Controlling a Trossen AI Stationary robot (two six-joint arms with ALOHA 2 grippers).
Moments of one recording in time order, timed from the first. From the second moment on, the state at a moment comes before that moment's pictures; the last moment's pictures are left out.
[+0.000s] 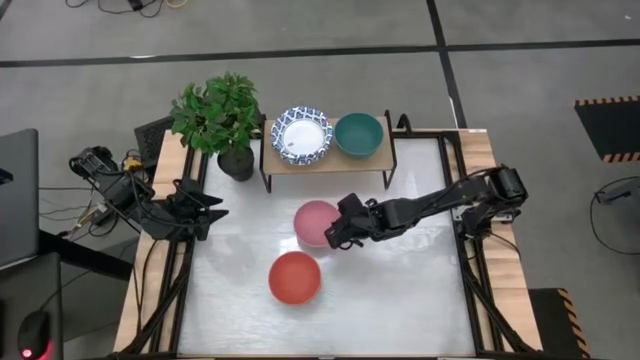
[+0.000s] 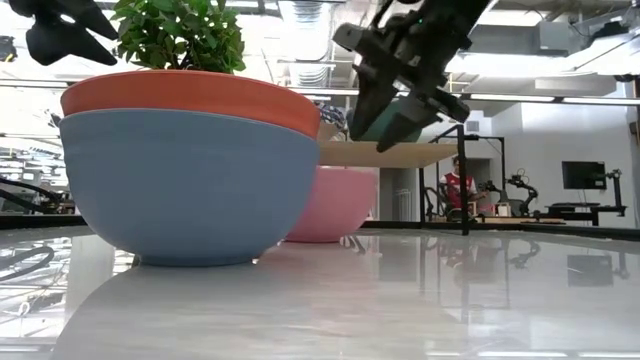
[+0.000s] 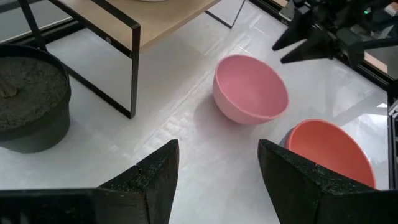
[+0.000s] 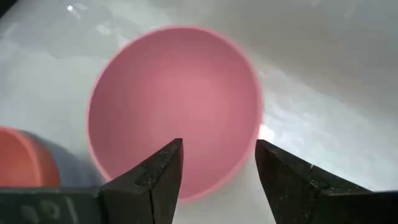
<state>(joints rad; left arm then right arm) -0.63 0.58 0.81 -1.06 -0.77 -1.06 0.19 1.70 1.24 -0.55 0.47 1.03</state>
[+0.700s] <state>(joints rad) -0.63 0.58 0.81 -1.06 -0.82 -1.05 0.16 1.89 1.24 -0.49 0.26 1.05</state>
